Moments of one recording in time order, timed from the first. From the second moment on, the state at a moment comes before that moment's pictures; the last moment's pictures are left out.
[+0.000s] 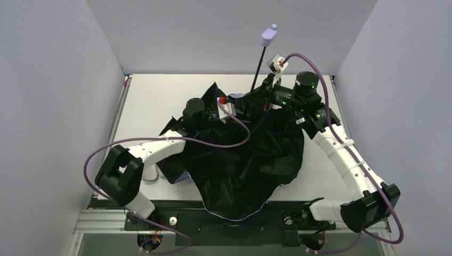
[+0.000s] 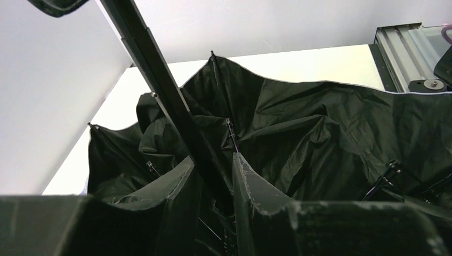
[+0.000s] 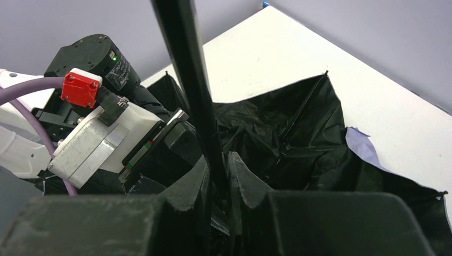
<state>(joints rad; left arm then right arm) -0.65 1.58 1.00 0.58 0.76 0.19 0.40 1.27 1.34 -0.19 -0.66 0.14</state>
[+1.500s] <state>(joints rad) -0.67 1.55 1.16 0.29 0.66 0.11 0.42 1.20 1.43 -0.20 -0.70 -0.02</state>
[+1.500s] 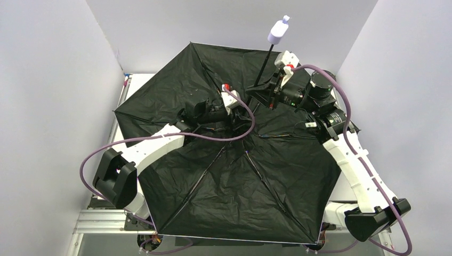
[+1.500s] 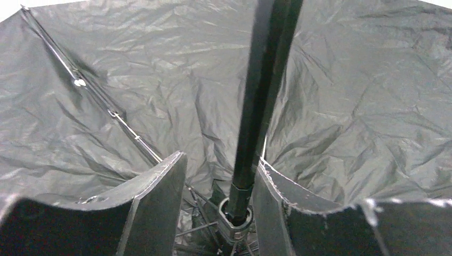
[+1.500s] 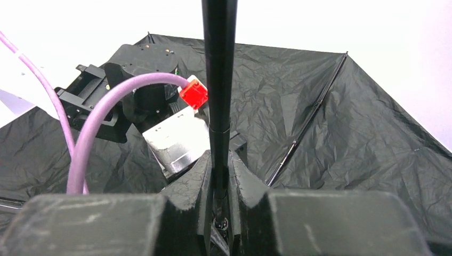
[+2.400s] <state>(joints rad) -0.63 1.52 1.30 0.13 0.75 0.16 0.44 1.20 1.43 -0.24 -0.71 -0.06</state>
